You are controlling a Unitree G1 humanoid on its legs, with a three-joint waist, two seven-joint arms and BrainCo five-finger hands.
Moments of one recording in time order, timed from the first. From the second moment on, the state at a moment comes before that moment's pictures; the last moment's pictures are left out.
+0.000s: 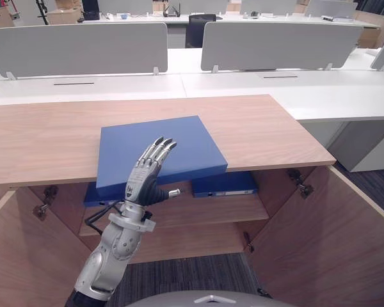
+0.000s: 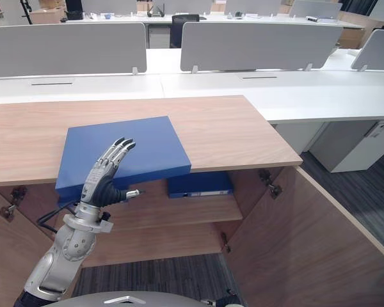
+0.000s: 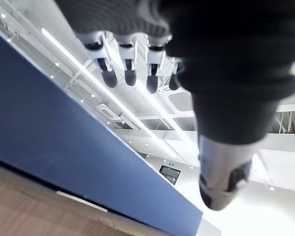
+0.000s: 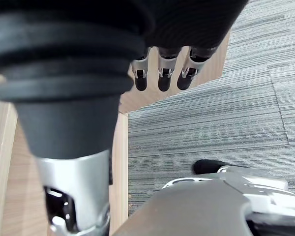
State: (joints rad) left arm 0.15 0.25 -0.29 -0.35 0.75 -0.17 0.26; right arm 0.12 -0.10 -0.10 1.13 -0.14 -0.02 -0.16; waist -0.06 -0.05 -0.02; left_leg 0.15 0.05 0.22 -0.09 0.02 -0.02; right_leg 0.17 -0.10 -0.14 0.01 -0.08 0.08
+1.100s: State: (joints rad) left arm 0.19 0.34 -0.10 -0.37 0.95 -0.14 0.29; right arm 0.13 -0.10 -0.12 1.15 -0.14 -0.01 -0.15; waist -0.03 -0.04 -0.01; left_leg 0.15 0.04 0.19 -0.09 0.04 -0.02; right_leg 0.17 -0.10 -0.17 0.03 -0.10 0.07
